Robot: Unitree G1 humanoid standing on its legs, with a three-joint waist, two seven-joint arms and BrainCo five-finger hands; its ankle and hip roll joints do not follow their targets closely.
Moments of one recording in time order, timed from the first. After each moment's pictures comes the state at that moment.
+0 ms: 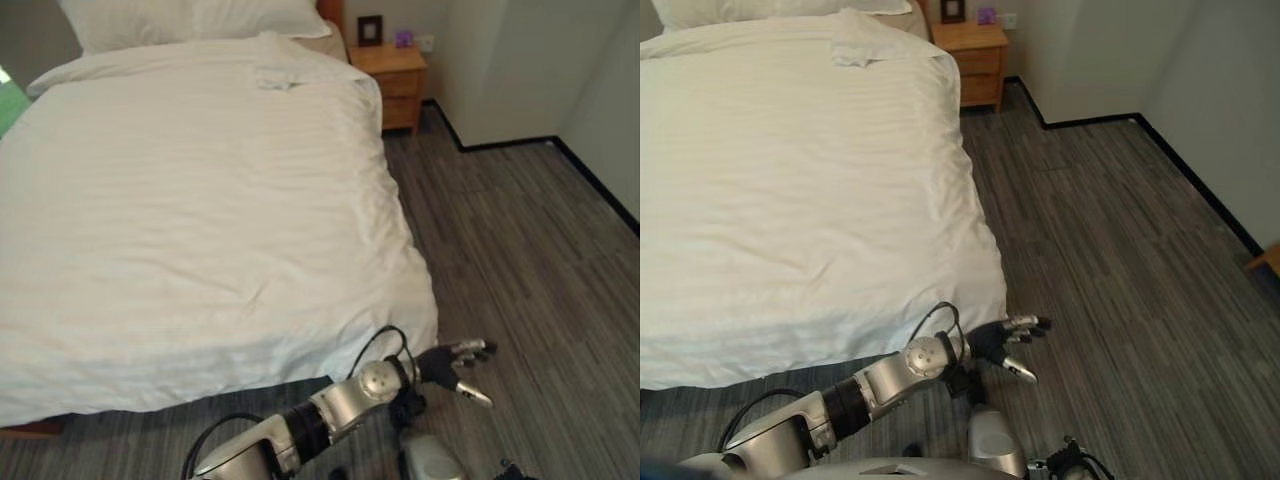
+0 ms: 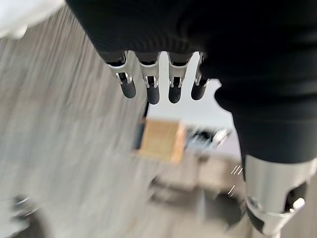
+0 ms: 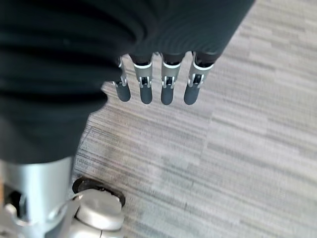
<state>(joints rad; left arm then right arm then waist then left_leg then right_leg) -0.36 0.14 -0.84 0.34 -0.43 -0.04 -0.15 0.02 -0.23 0.28 1.27 -0.19 0.07 -0.30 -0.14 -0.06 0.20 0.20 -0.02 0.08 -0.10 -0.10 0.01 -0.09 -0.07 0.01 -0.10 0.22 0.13</state>
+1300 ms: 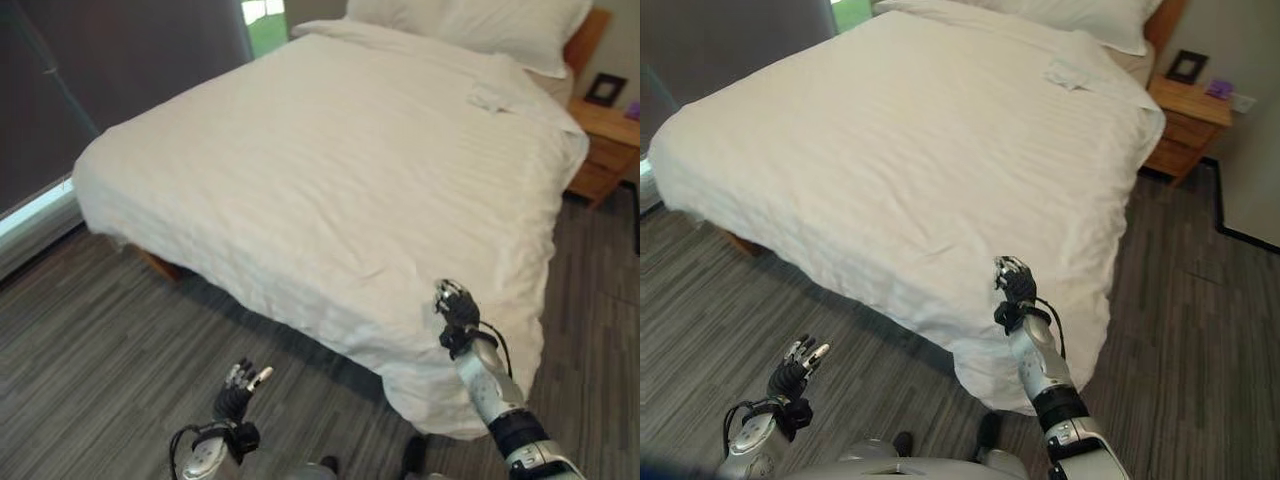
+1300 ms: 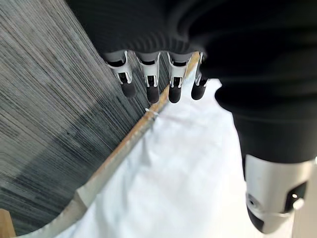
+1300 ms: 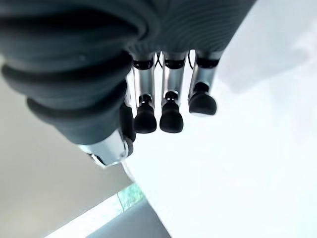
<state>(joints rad) 0.28 0.28 -0.02 0.33 -0.51 -0.07 0.02 -0.27 -0.14 0.16 0.49 0.76 -0.16 -0.11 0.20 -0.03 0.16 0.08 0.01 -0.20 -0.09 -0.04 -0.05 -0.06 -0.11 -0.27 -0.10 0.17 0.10</state>
